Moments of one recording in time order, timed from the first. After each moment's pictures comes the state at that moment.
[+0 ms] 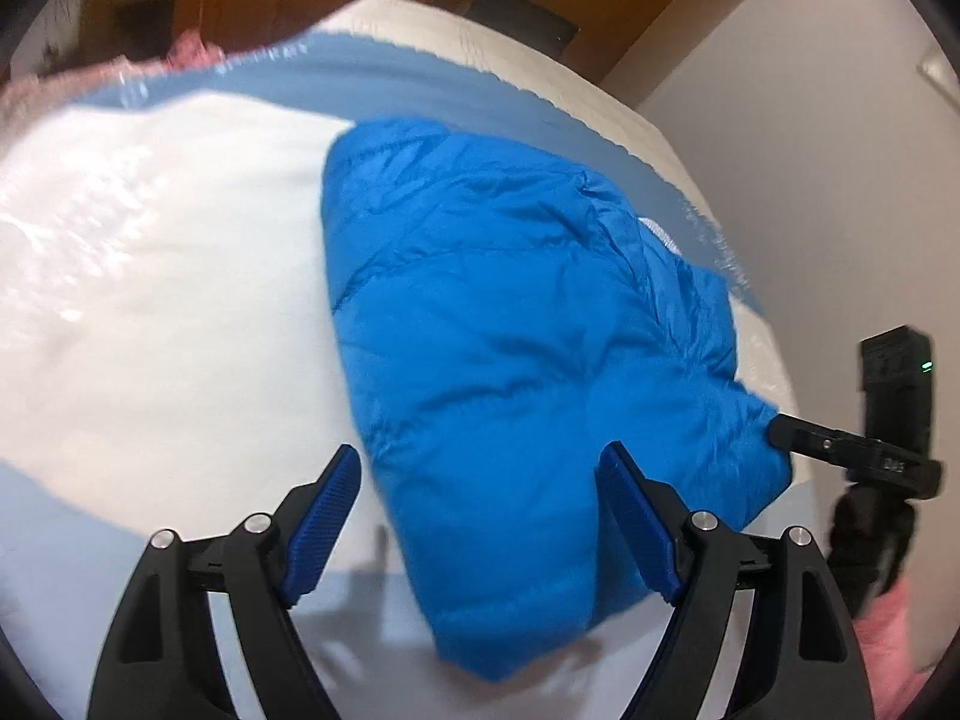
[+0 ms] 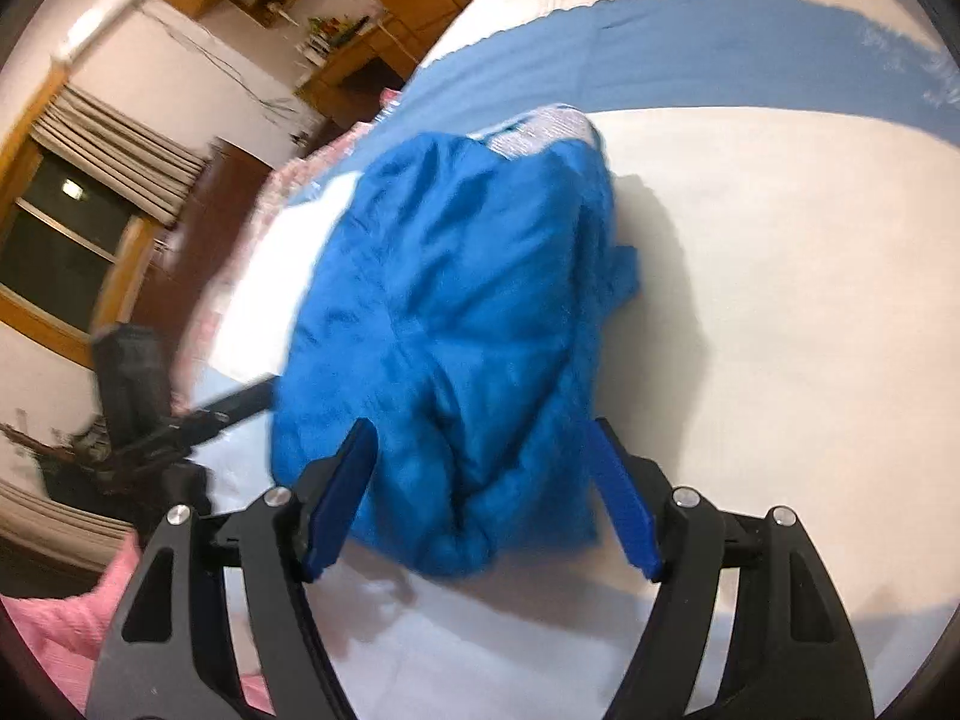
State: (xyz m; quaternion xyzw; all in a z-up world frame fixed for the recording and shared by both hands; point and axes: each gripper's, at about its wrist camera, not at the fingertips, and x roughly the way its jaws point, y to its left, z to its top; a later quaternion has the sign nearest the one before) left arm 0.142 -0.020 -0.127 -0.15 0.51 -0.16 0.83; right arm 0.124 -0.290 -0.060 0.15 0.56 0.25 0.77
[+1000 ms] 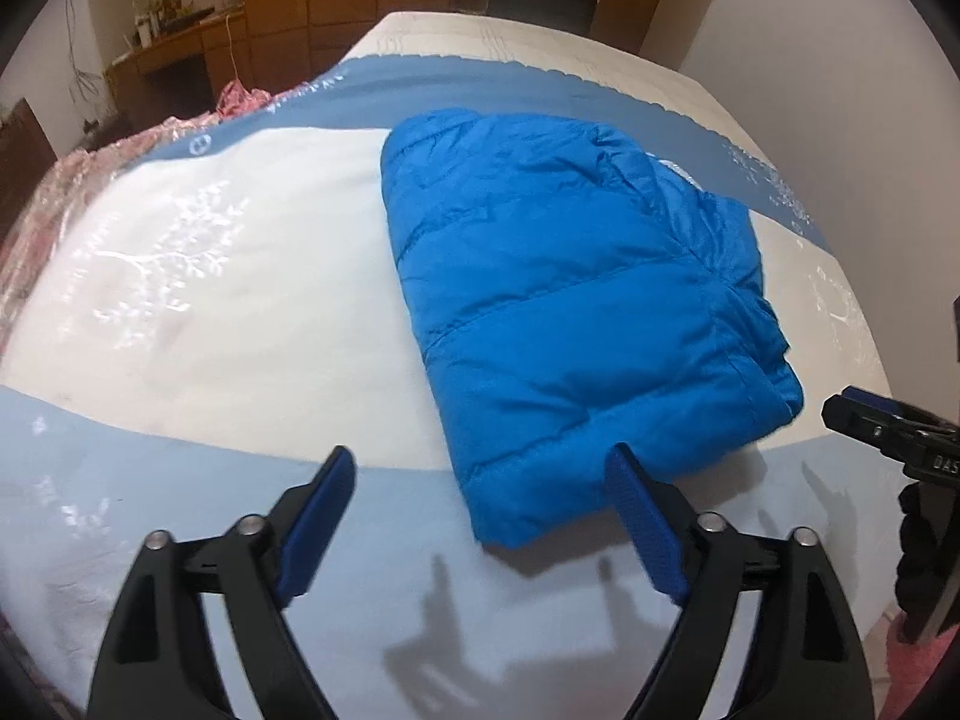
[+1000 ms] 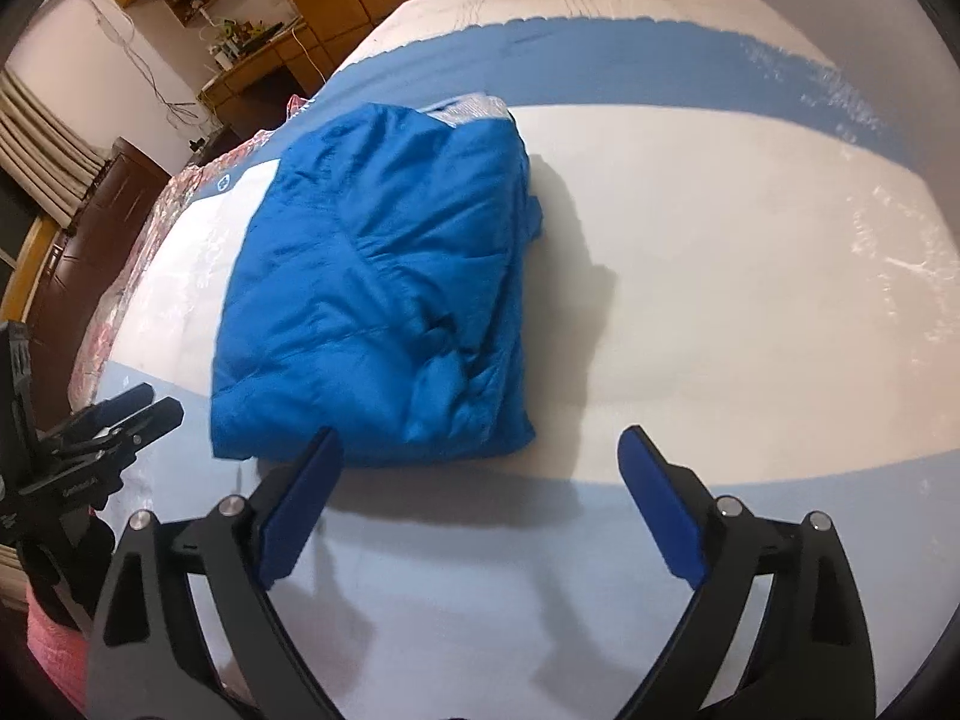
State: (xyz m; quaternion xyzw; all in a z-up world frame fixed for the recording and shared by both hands) left arm 0.095 -0.034 -0.101 -0.03 0.53 -0.08 0.84; right arm 0.034 -0.271 -0.030 0.08 0.55 0.12 0.82
